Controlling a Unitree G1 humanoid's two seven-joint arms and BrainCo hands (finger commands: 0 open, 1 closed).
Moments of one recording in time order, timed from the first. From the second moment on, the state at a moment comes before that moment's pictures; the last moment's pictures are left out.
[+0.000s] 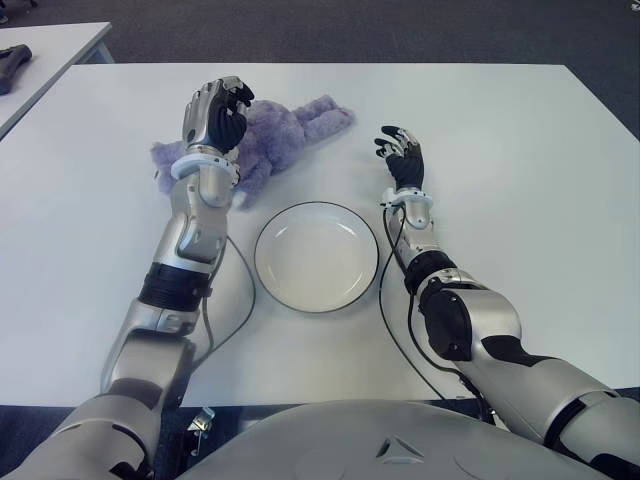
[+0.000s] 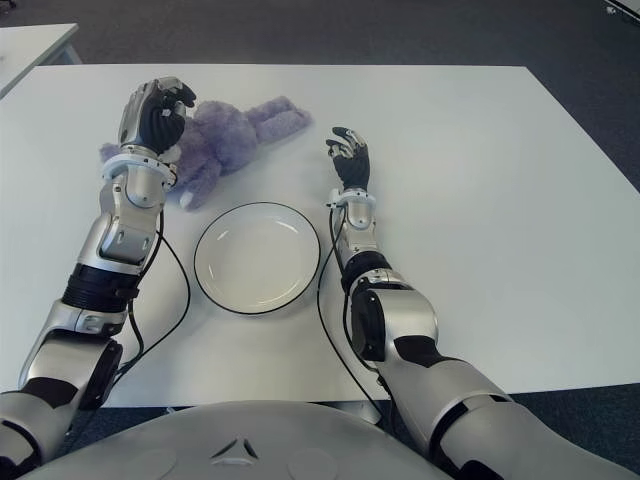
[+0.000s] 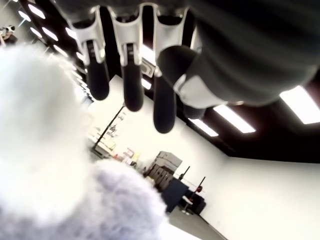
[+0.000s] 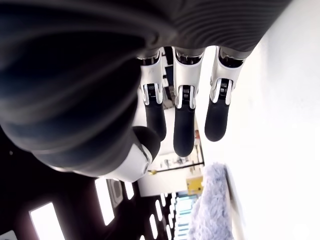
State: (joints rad) left arm -0.46 0.36 -0.14 0.05 0.57 0.30 0.15; right arm -0.76 0.08 -0.28 1.23 0.01 -0.55 -0.12
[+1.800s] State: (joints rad) left arm -0.04 0.90 0.05 -0.20 0.60 0.00 -0.19; right arm -0.76 0.08 -0.24 1.23 -0.01 -0.55 -0.12
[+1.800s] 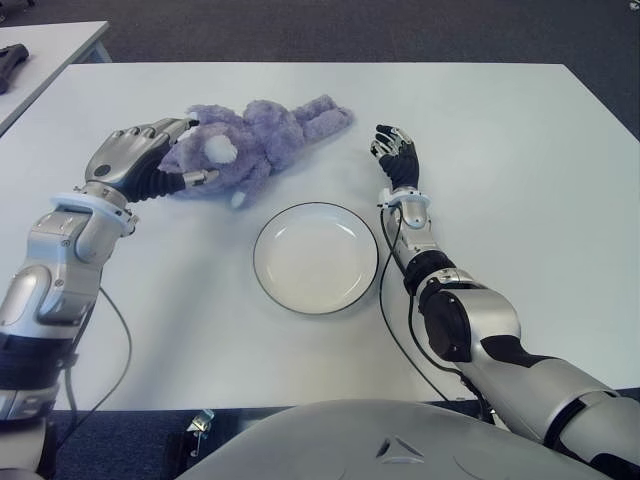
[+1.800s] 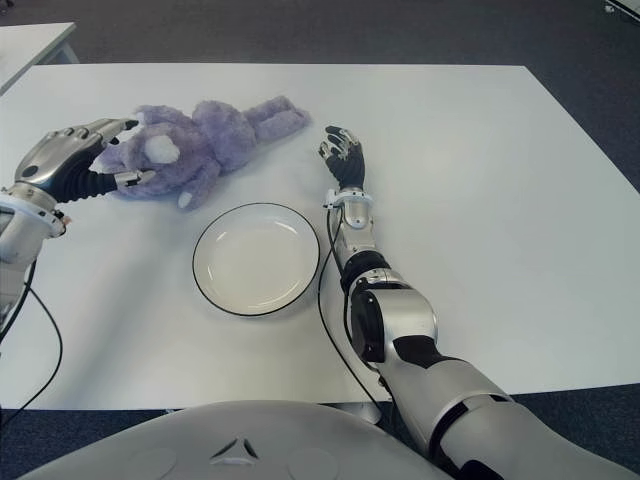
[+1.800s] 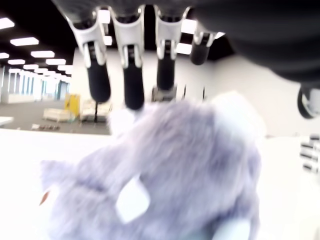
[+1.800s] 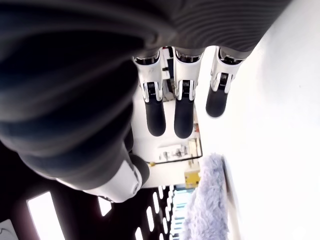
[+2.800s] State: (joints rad) left arm -0.10 0.81 -0.02 -0.14 0.63 0.03 -0.26; right arm -0.76 0.08 -0.20 1.23 -0.08 -0.57 -0.19
